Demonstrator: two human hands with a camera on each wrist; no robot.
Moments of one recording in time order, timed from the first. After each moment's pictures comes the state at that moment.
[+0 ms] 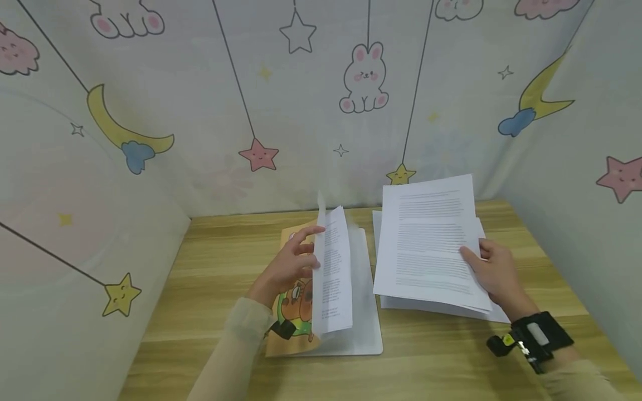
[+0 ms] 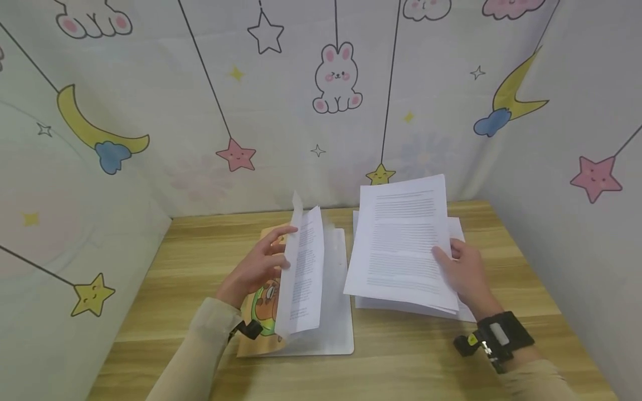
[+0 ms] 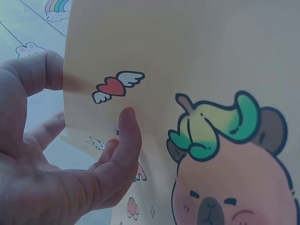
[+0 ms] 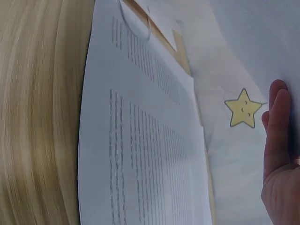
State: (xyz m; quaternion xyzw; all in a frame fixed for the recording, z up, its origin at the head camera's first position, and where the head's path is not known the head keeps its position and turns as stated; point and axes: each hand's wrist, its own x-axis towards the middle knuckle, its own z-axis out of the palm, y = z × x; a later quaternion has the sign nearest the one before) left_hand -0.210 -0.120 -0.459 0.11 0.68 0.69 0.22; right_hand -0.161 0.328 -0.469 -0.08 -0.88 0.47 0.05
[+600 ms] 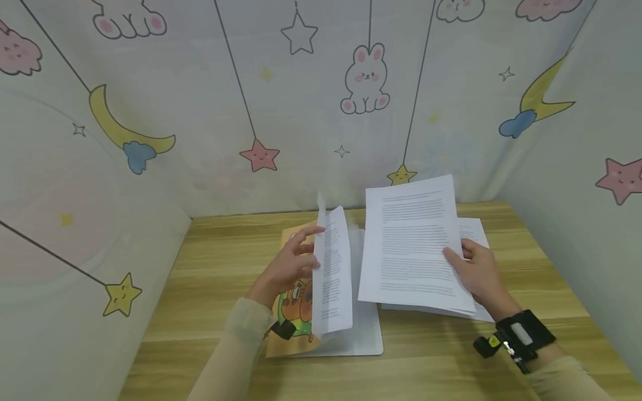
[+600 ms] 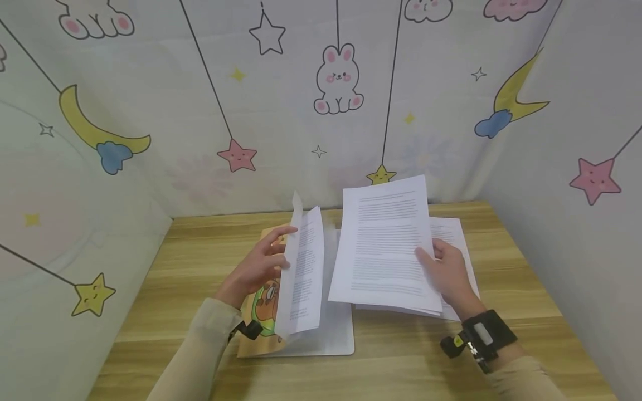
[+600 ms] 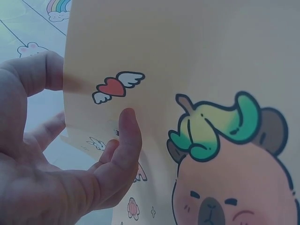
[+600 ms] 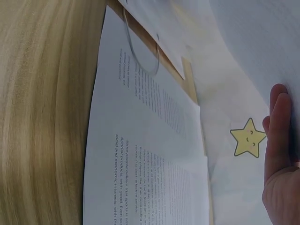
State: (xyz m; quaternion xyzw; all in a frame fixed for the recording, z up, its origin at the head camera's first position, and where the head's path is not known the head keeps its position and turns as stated) left_hand -0.210 -0.121 -0.459 0.11 0.68 0.69 0.22; right_hand -0.165 0.297 -0.471 -0.06 -0.87 0.49 0.05
